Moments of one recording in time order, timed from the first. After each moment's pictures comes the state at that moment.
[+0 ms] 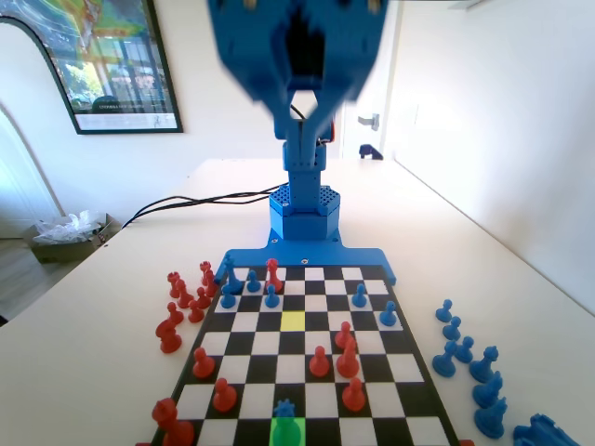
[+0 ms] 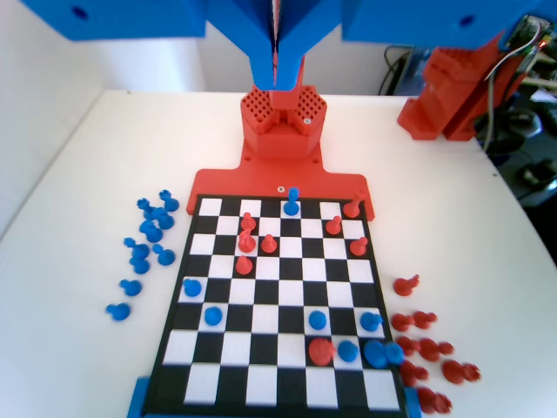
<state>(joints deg) -0.1 116.2 90.2 88.4 -91.8</state>
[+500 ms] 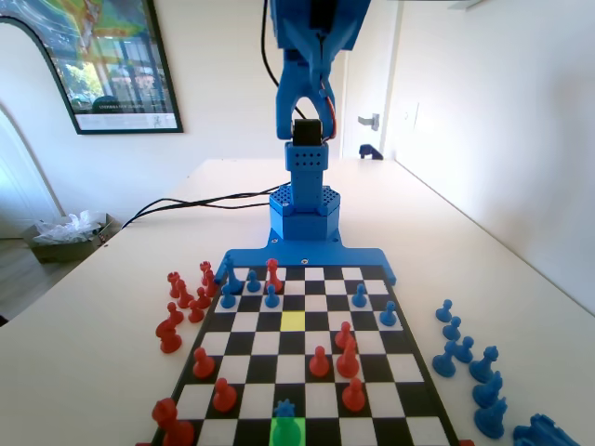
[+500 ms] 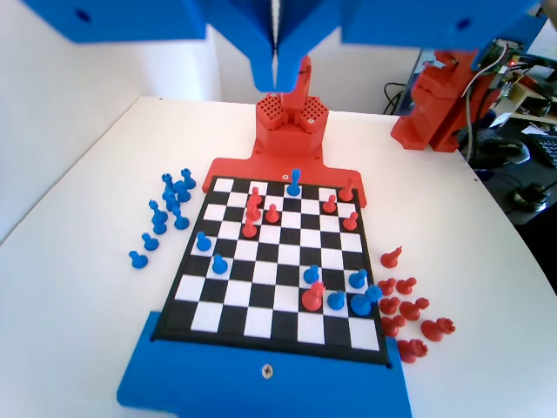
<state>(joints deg) -1.1 148.9 112.3 93.4 -94.7</state>
